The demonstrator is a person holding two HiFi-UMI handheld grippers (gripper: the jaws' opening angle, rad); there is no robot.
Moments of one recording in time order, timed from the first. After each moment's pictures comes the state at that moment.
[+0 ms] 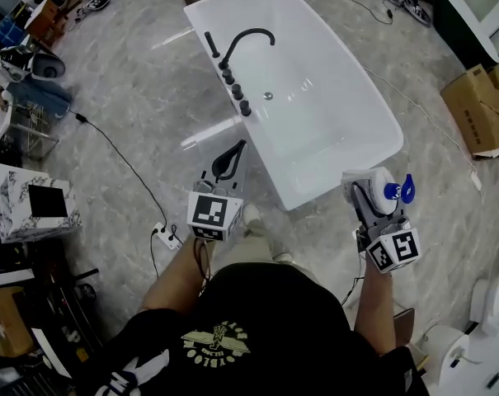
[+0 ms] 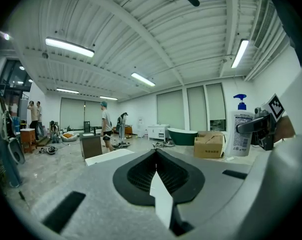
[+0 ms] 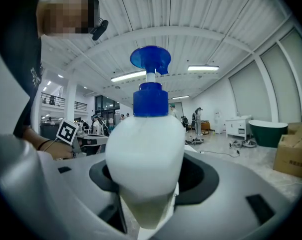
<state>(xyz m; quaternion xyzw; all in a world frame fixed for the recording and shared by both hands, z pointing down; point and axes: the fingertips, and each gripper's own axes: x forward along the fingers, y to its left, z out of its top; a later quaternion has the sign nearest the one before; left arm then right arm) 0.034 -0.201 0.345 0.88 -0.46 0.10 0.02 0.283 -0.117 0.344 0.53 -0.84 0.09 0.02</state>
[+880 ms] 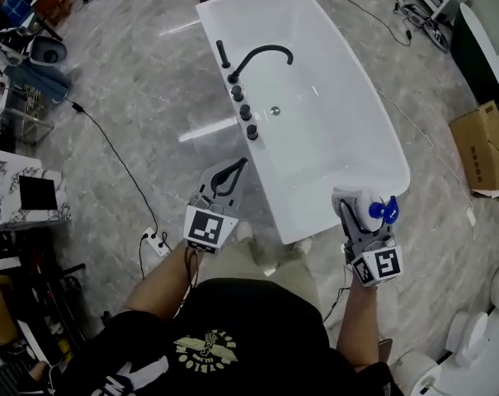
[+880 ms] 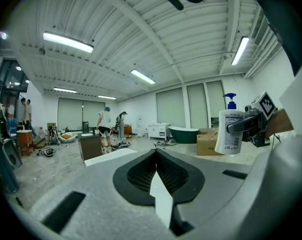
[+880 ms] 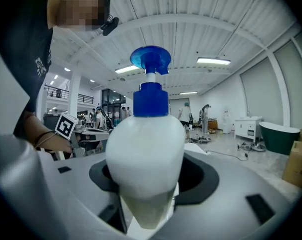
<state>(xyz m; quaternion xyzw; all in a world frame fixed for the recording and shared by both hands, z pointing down) 0.013 -0.310 0.391 0.88 -0.46 0.12 0.01 0.251 -0.253 0.391 0.50 -0.86 0.08 0.06</state>
